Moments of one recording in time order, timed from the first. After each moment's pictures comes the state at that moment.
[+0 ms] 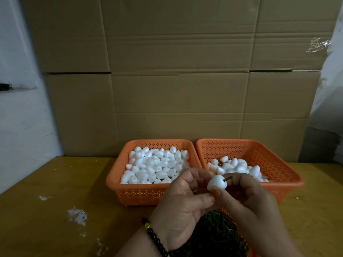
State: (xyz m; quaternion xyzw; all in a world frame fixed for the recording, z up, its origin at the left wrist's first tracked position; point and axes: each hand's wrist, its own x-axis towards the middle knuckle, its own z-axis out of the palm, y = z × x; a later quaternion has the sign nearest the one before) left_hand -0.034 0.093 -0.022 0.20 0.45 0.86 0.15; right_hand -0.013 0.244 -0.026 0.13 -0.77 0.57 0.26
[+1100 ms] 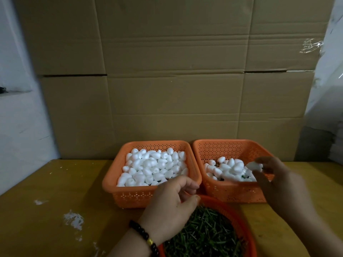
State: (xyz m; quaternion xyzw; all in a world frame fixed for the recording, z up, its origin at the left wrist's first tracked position) left_hand -0.048 0.071 -0.032 0.21 0.84 0.50 -0.08; right_hand -0.056 0.328 -0.029 -0.04 -0.90 0.23 0.36
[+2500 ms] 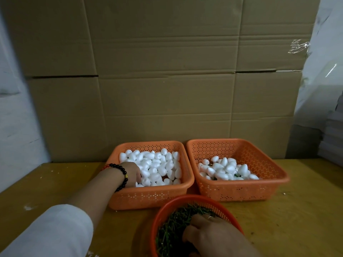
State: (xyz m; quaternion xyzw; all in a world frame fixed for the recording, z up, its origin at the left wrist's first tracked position) left_hand -0.146 0.016 0.008 0.09 0.98 -0.04 0.14; right_hand -0.010 0.224 -0.051 0.28 -0.96 0.02 0.02
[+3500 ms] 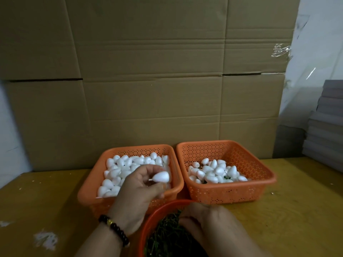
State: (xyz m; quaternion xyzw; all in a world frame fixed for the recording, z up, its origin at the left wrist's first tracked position) left_hand -0.078 0.064 -0.023 0.11 0.67 0.74 -0.01; right_hand -0.017 0.242 -0.038 0.20 -0.94 0.23 0.16
